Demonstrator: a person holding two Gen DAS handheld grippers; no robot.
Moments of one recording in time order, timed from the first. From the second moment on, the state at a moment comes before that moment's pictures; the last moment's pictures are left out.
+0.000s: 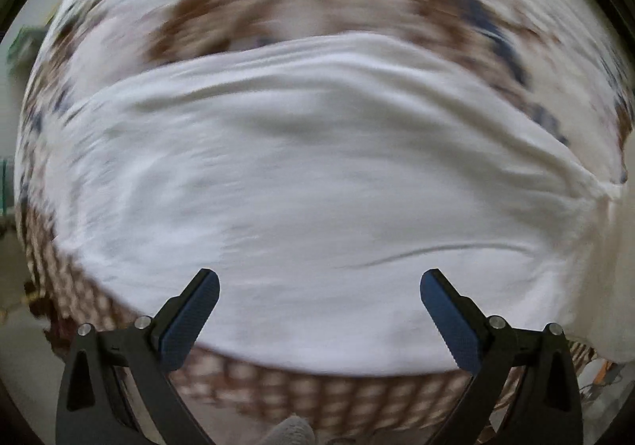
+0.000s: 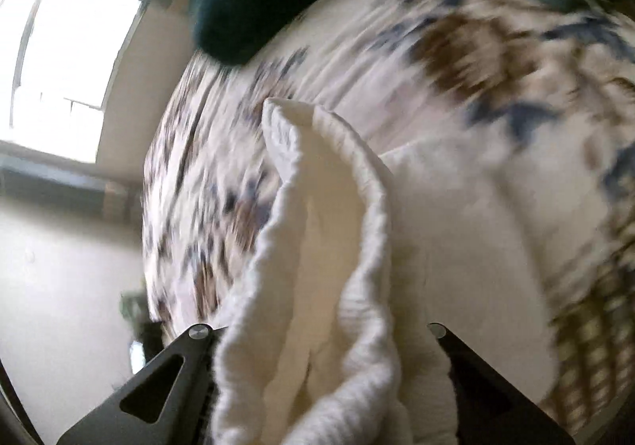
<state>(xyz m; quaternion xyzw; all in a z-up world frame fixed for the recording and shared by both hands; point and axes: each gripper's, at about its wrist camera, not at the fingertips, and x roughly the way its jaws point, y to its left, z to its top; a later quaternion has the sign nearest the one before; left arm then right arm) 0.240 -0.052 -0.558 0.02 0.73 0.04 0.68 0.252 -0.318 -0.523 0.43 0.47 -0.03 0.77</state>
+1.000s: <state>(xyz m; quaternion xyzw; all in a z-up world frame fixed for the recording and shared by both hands) 0.270 -0.051 -0.590 -0.01 0.72 -0.11 0.69 0.234 -0.188 -0.586 0.28 0.69 -0.06 0.67</state>
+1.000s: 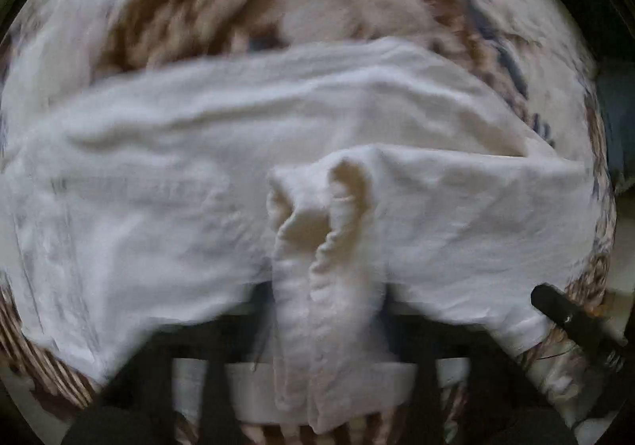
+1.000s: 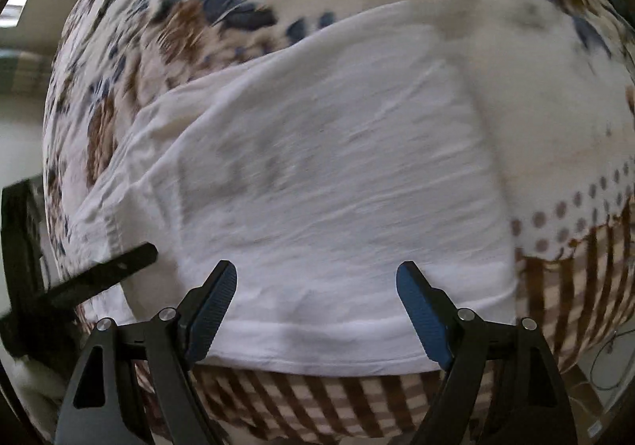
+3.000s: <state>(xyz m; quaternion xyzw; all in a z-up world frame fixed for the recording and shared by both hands) 0.181 0.230 -0.636 -0.49 0.49 0.15 0.71 0.300 0.016 -0.628 0.04 0.74 -0.02 0.67</state>
